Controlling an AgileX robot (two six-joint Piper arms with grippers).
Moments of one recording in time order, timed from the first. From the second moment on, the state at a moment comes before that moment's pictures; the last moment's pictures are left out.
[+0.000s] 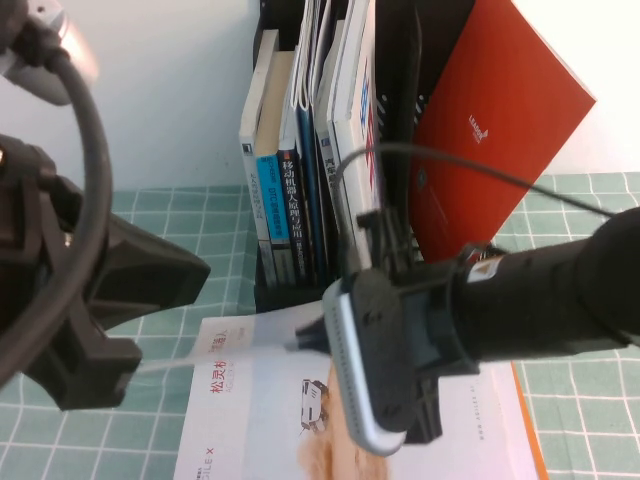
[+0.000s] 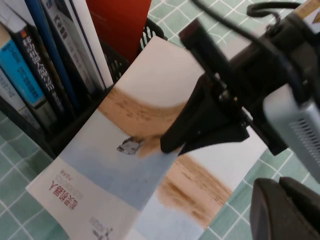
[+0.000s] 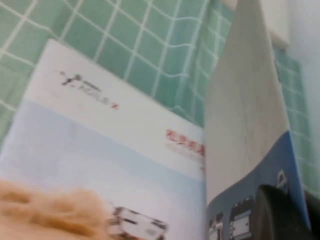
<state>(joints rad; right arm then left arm) 0.78 1.49 -1.01 0.91 0.41 -1.97 -0.58 1.00 -1.34 -0.30 1.20 0.20</state>
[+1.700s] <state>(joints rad) 0.78 0.77 -0.97 -0.42 0.94 -0.18 -0.58 0.32 -0.63 0.01 0.58 0.04</state>
